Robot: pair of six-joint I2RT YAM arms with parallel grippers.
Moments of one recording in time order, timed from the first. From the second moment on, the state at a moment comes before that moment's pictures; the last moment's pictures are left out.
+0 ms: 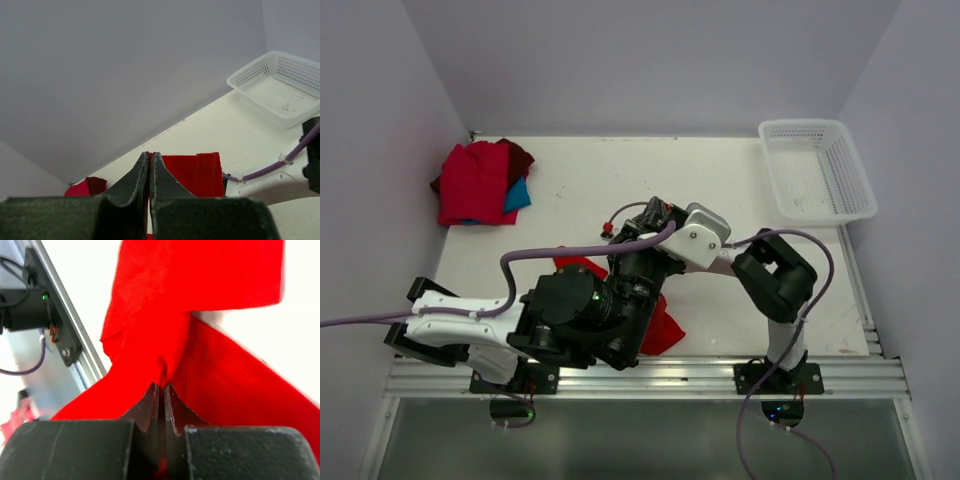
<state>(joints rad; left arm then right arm) -1.75 1.50 1.90 0.06 -1.38 0.86 0.85 1.95 1.14 -0.09 -0.64 0.43</state>
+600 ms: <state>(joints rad) -1.76 1.44 1.82 0.09 -1.40 0.85 0.76 1.37 1.12 -0.45 0.15 0.40</state>
